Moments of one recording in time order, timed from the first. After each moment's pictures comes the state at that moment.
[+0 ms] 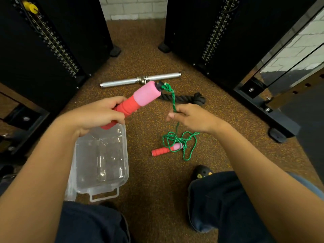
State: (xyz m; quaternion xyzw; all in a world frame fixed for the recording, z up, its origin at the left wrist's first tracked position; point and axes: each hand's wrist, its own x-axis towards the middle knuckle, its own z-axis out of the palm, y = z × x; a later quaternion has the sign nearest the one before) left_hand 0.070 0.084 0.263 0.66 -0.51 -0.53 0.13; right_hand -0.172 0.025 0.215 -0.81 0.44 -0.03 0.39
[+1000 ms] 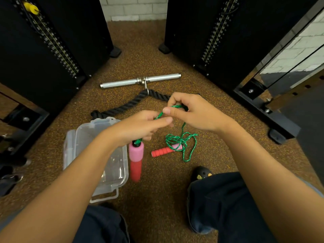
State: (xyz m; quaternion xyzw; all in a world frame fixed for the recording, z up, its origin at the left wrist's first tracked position) left_hand 0.000 0.088 0.241 0.54 -0.52 -0.63 0.21; right_hand -0.170 0.033 0.251 -0.81 0.38 -0.15 0.42
